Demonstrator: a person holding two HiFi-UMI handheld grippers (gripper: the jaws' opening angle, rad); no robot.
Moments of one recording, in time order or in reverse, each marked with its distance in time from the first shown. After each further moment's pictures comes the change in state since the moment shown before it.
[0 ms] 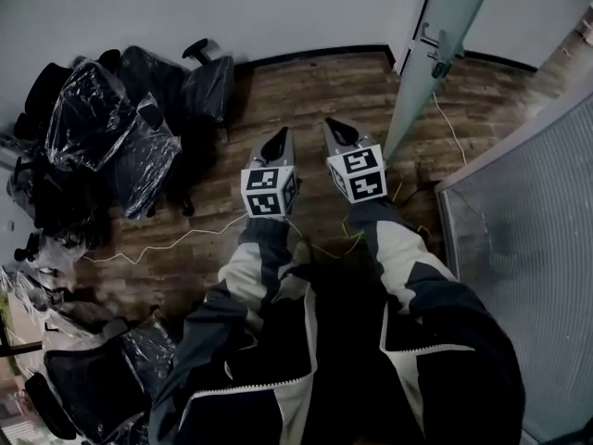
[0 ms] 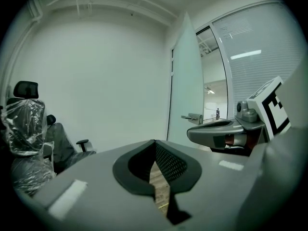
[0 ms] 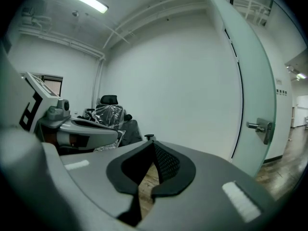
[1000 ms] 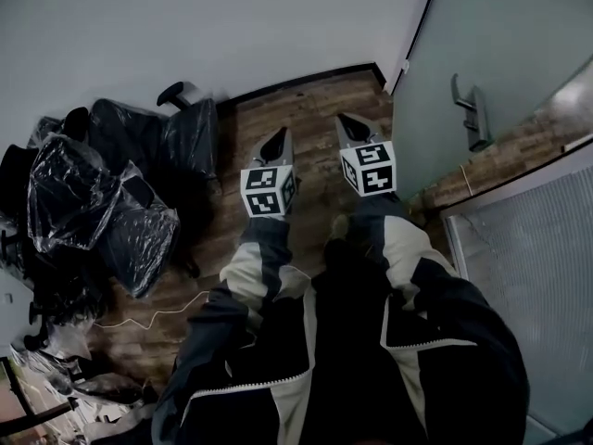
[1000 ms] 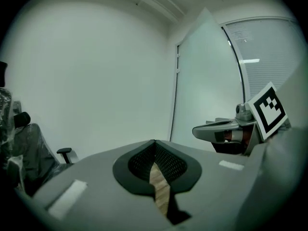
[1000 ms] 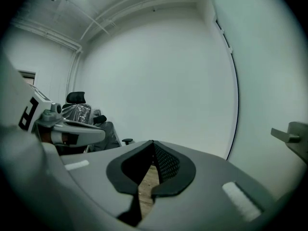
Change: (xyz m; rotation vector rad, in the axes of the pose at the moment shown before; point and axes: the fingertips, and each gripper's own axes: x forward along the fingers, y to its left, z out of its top) left arm 0.231 0.133 0.042 -0.008 0.010 -0.131; right arm 0.214 -0.145 0.043 0.076 0.015 -0.186
